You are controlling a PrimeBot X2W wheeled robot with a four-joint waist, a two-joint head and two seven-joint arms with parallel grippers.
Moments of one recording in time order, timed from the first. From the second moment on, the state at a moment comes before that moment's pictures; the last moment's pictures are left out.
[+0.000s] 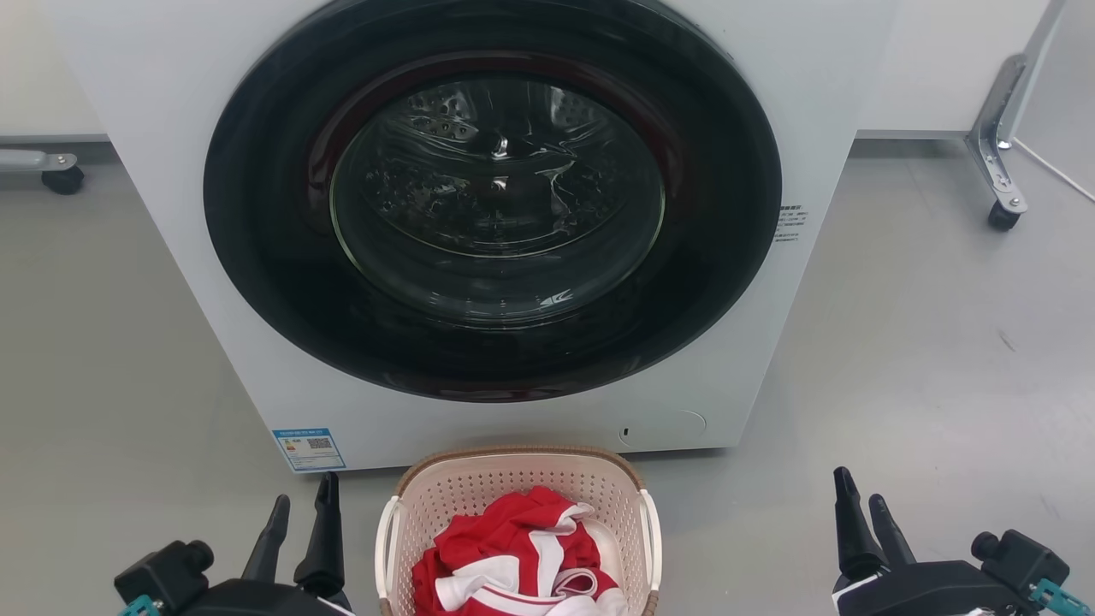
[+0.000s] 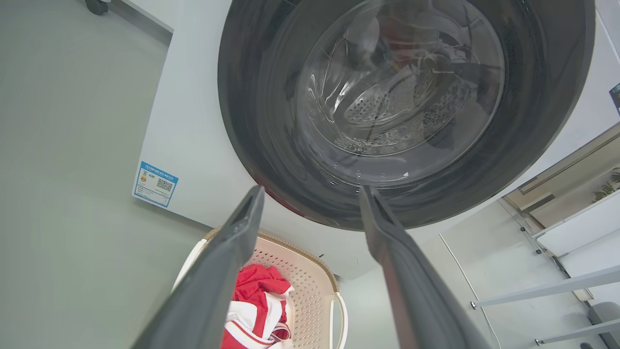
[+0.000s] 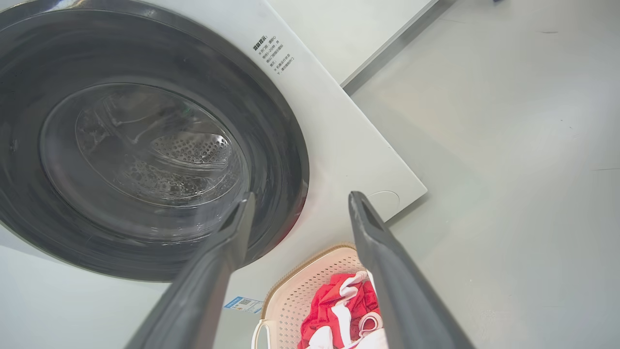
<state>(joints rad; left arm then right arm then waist) -0.02 0.10 -0.13 0.22 -0.85 0.00 -0.08 -0.05 -0.04 0.12 0.27 0.88 -0.01 -0.08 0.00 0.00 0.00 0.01</state>
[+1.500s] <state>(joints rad) 0.01 0.12 -0.24 0.11 -0.15 0.12 -0.25 -0.05 -0.05 0.26 0.19 0.22 -0.12 -0.24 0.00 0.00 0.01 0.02</state>
